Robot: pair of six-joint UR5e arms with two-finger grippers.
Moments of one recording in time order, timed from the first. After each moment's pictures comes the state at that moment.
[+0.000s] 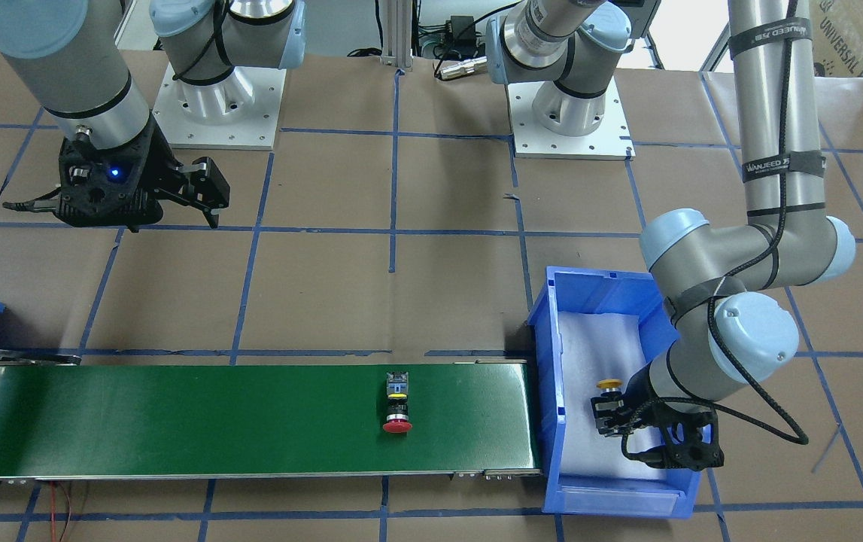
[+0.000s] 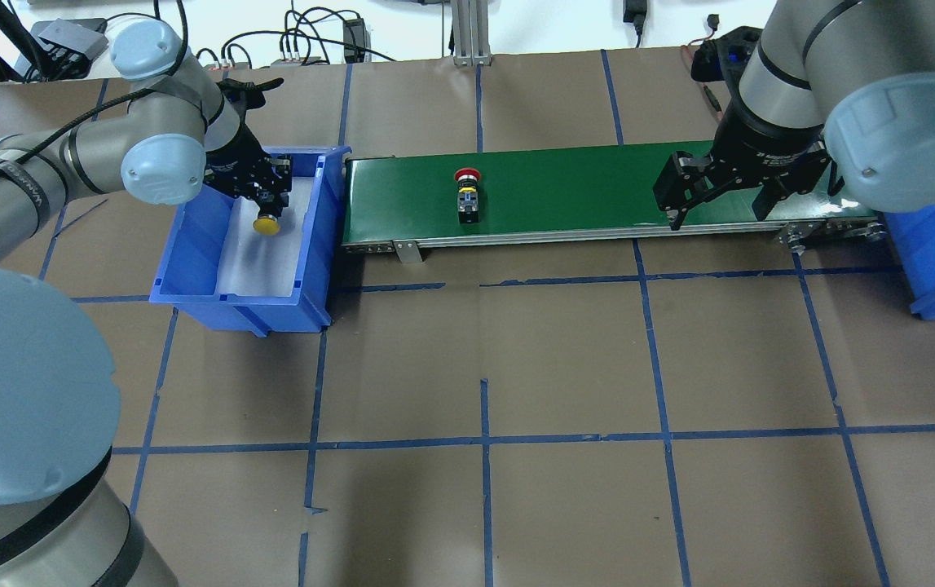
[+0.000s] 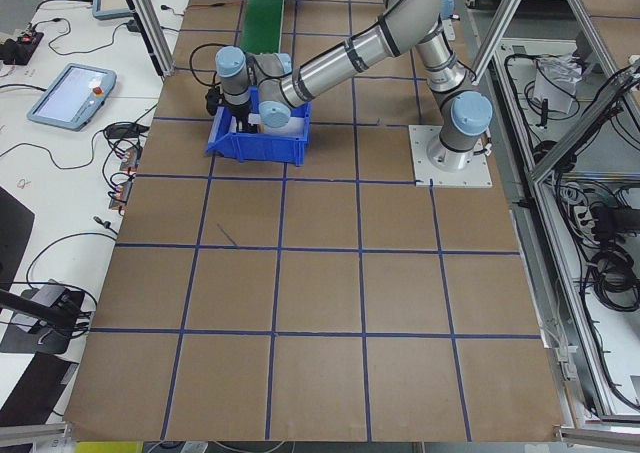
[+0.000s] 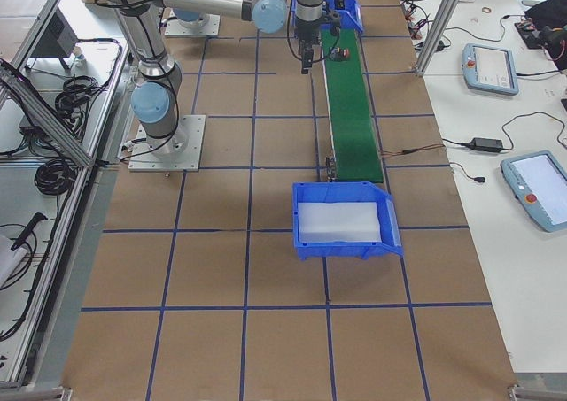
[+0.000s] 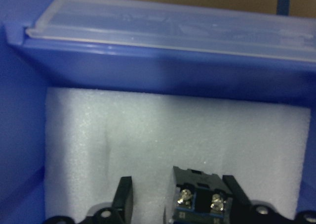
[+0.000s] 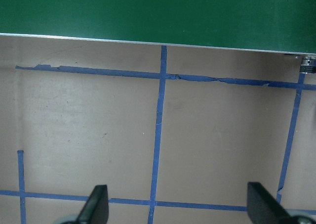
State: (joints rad) left arm -1.42 -2.13 -1.55 -1.01 1.49 0.12; right arm 1.54 -1.55 1.70 -1.70 -1.57 -0.12
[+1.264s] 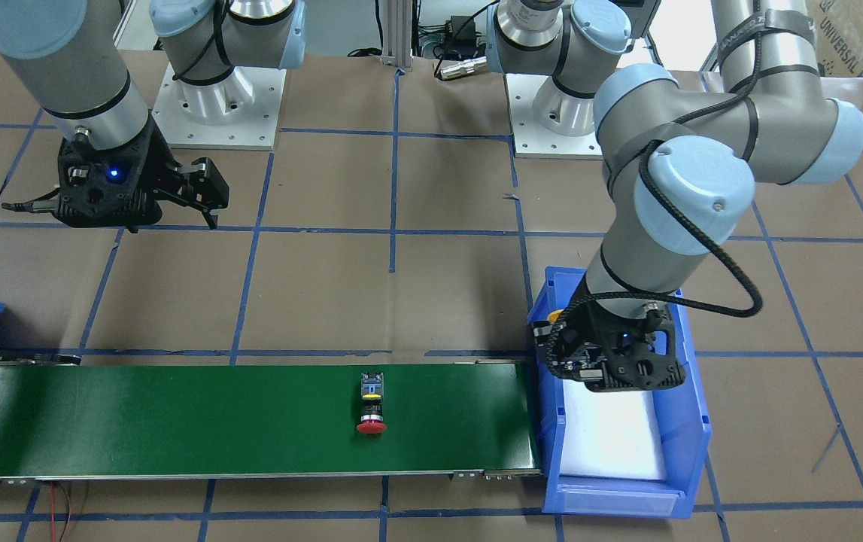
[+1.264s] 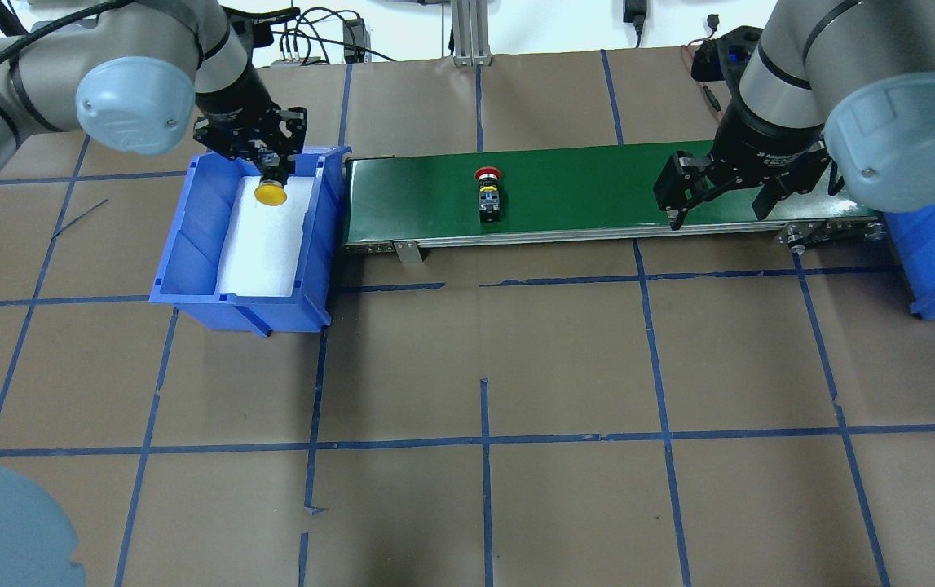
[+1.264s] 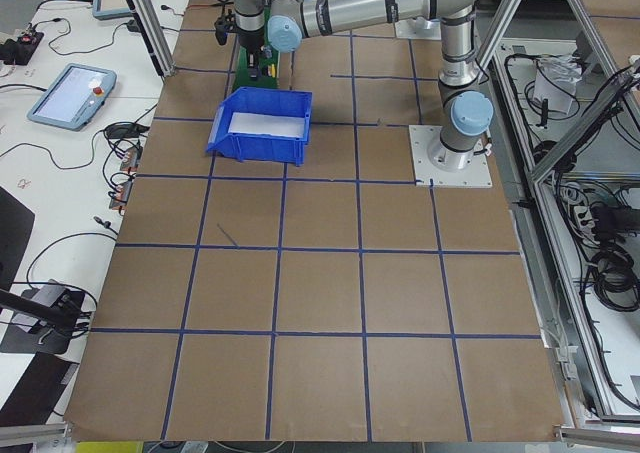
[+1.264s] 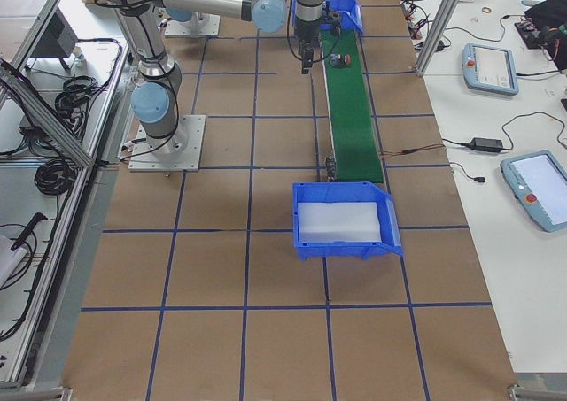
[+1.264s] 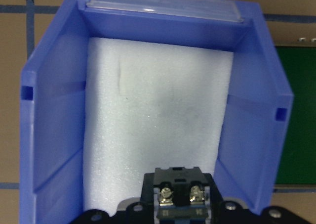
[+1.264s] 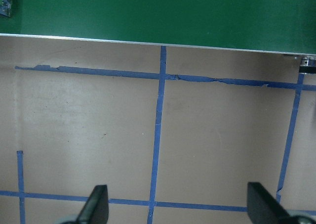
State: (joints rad) left arm -1.62 -1.95 -1.44 -1.25 1.57 -0.12; right arm 1.54 -1.55 1.70 -1.70 -1.57 -0.12
